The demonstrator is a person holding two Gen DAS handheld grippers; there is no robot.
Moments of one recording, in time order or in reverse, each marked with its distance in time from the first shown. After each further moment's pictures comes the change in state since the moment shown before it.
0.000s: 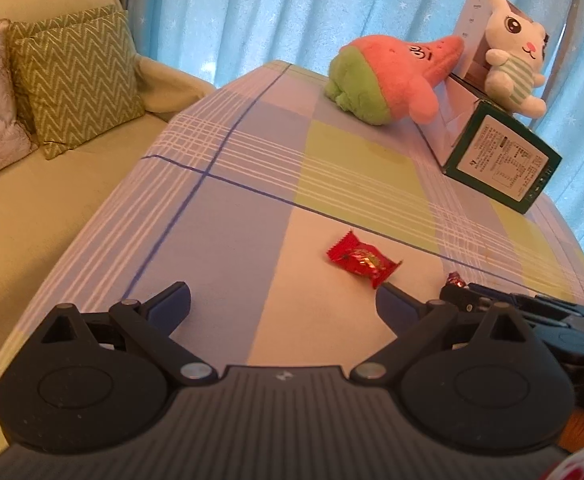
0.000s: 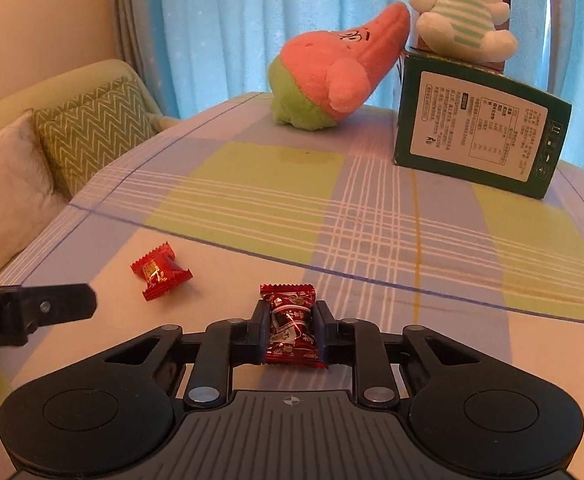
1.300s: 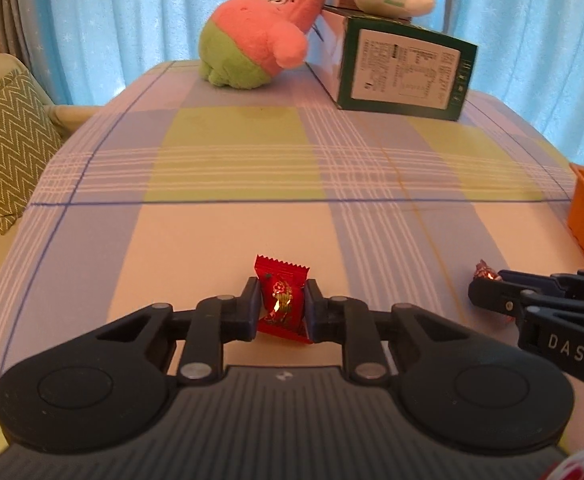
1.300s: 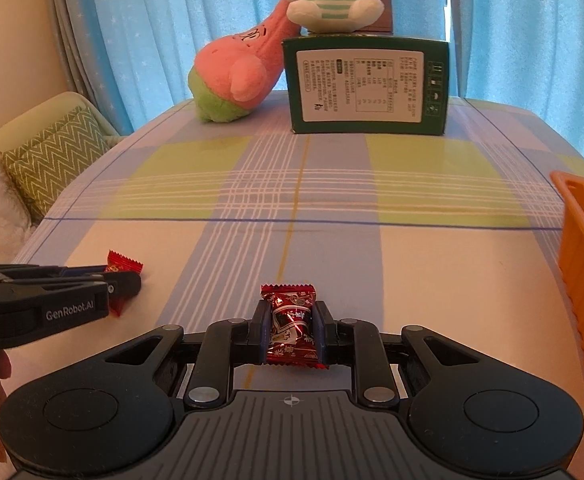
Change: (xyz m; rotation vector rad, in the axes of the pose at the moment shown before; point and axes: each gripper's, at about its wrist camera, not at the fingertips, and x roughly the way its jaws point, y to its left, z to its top) left arm 0.015 -0.103 -0.028 0.335 0.065 -0.044; right arm -0.078 -0.060 -0.042 0.174 0.022 -0.060
